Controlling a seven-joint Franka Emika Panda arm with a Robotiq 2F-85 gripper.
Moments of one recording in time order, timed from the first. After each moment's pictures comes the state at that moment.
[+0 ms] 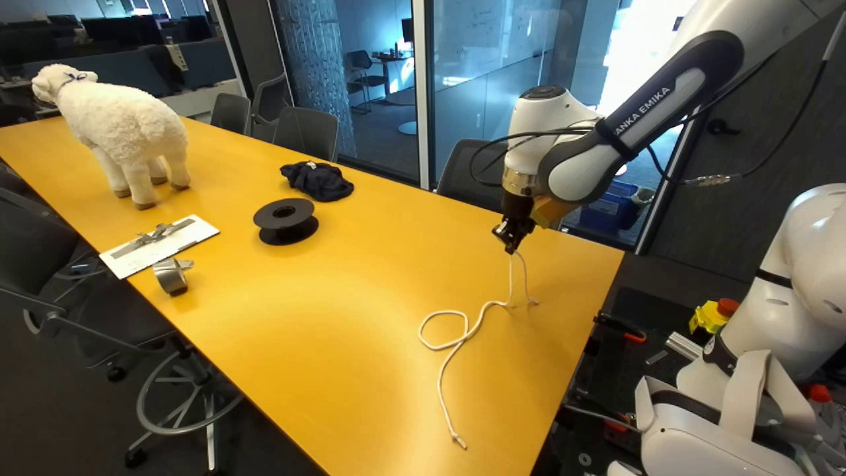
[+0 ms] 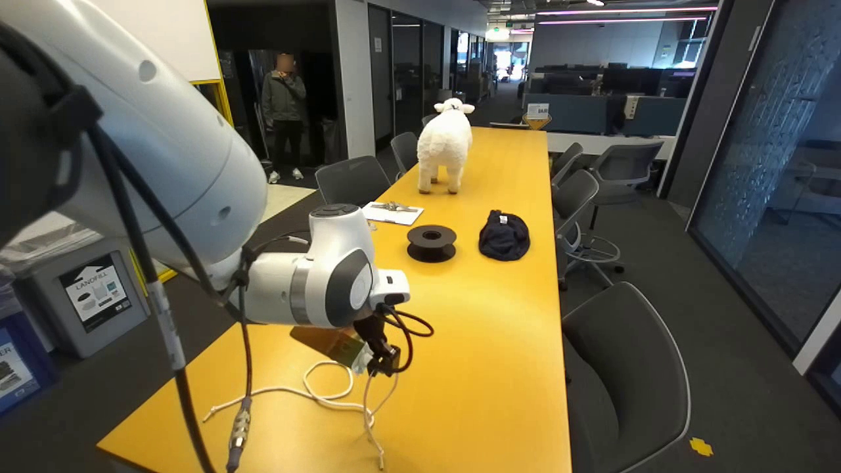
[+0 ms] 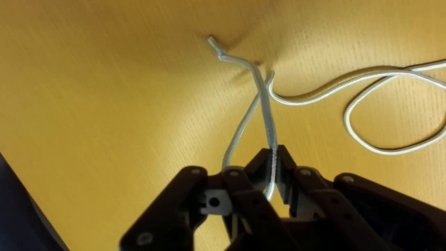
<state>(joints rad) 0.01 -0.13 -0.08 -2.64 -0.22 2.59 0.36</state>
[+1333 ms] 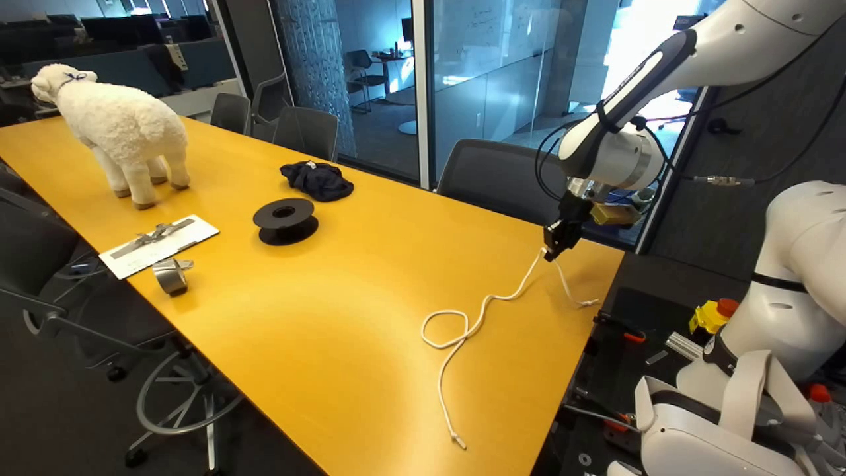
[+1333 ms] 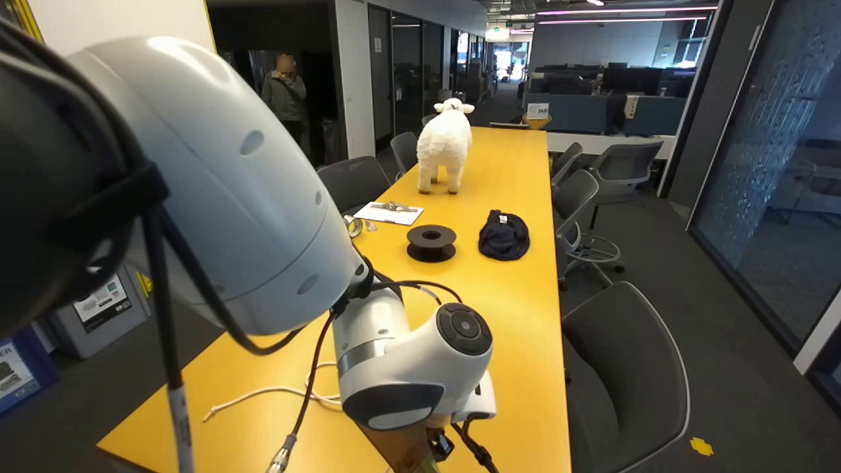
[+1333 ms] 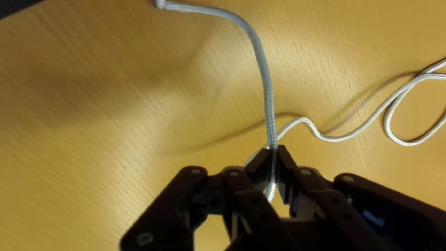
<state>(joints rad) 0.26 -0.08 -0.70 -2.75 0.57 2.69 -0.54</state>
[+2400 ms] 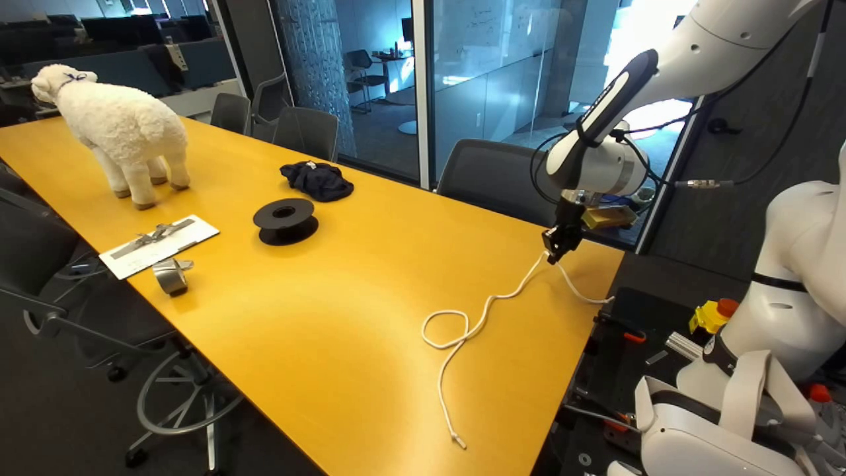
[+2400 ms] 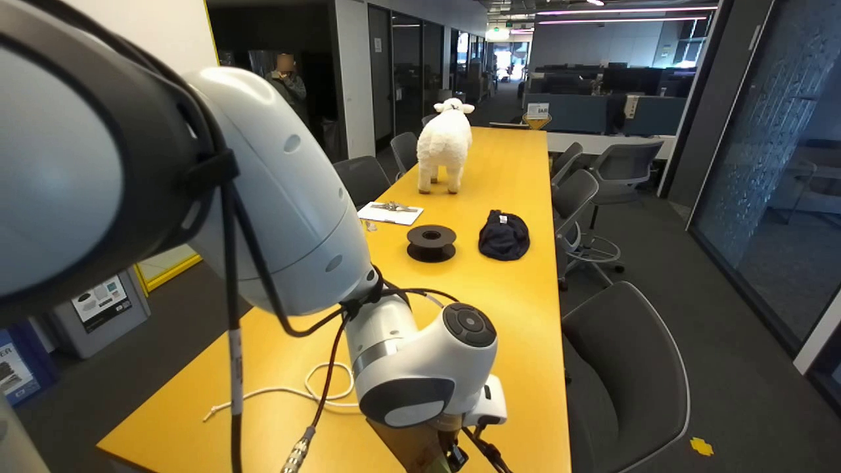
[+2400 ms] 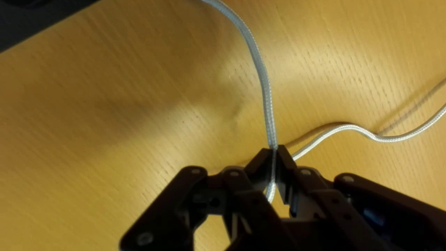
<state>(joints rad) 0.26 0.07 -0.70 -2.68 0.54 2.70 -0.48</state>
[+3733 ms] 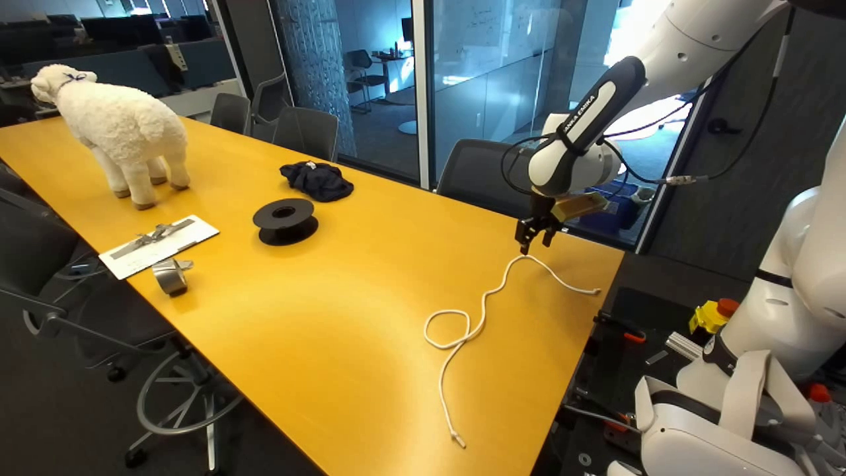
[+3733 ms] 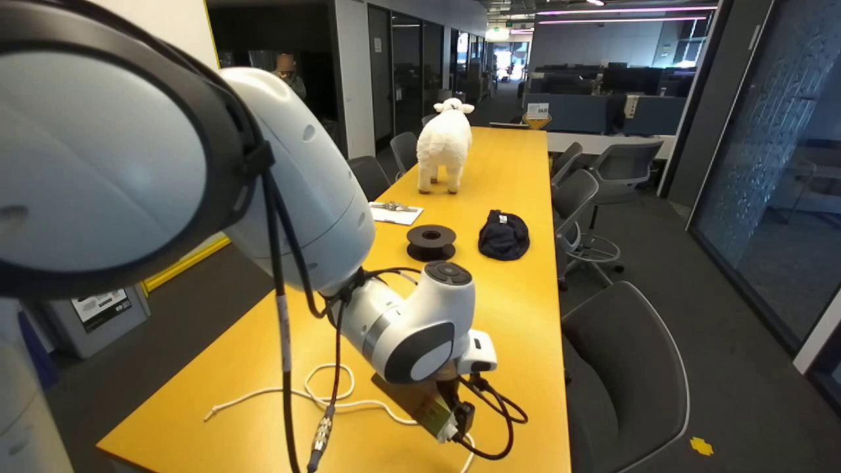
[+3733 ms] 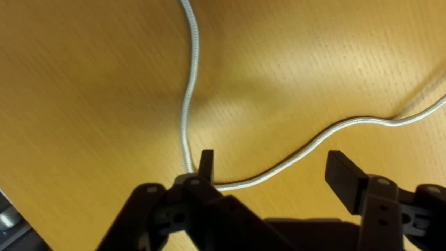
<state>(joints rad) 0.02 0.13 -0.38 -2.55 0.19 2.69 -0.12</state>
